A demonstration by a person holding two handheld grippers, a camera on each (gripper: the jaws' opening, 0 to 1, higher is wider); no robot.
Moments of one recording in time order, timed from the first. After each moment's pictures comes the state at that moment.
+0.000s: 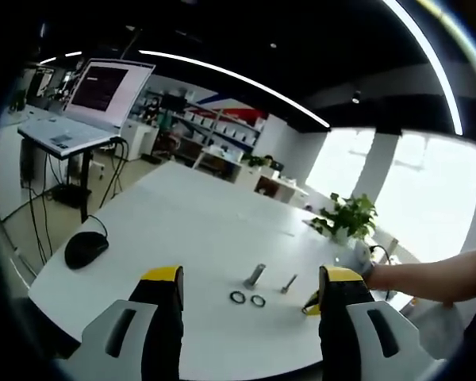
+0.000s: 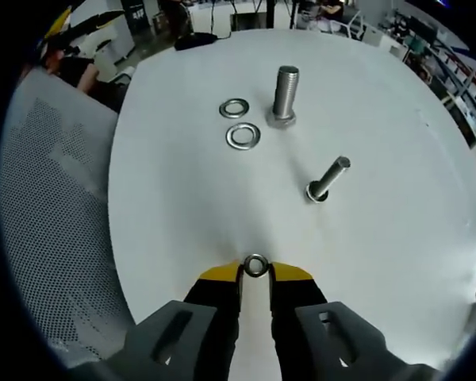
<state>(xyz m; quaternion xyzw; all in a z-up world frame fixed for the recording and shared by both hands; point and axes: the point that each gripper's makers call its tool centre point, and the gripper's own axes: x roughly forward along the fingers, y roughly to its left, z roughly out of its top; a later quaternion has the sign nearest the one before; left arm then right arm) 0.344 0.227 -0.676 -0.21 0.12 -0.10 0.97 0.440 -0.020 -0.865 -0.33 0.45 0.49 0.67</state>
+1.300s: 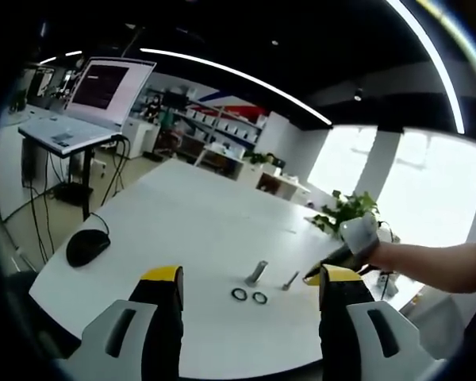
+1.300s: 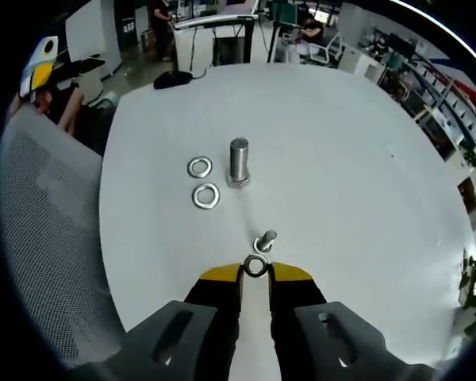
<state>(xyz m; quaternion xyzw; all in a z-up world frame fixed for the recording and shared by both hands) 0.343 0.228 -0.679 -0.20 0.13 -0.10 0.96 0.490 0.004 -0.807 -0.32 0.39 0.46 0.73</state>
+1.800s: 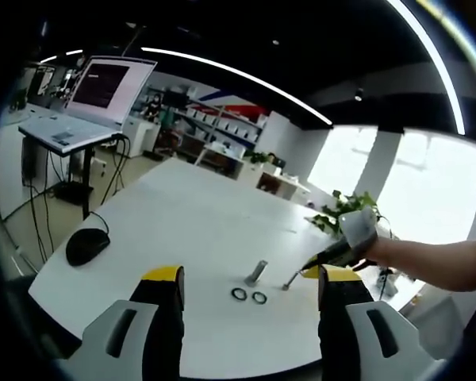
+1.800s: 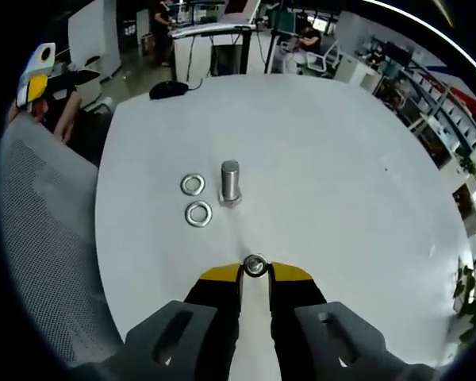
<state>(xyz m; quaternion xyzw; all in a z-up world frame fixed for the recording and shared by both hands) 0.344 0.227 -0.680 -0.21 0.14 -0.10 0.96 0.502 0.017 -0.798 -0.33 0.37 0.47 0.74</state>
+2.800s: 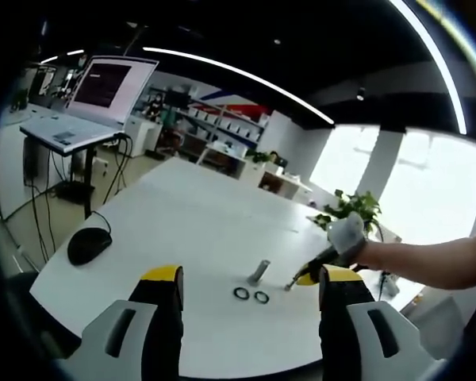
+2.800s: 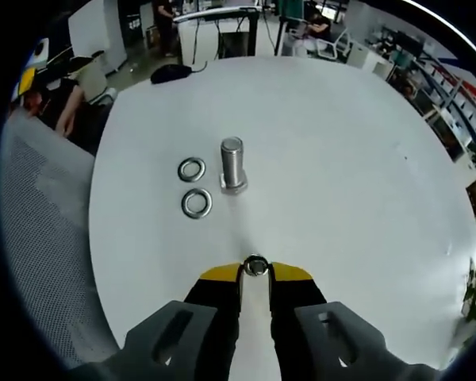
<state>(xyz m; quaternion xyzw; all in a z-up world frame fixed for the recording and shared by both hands) 0.344 0.229 -0.681 -0.21 0.14 -0.09 0.96 0.505 0.020 -0.836 -0.33 0.41 0.48 0.71</state>
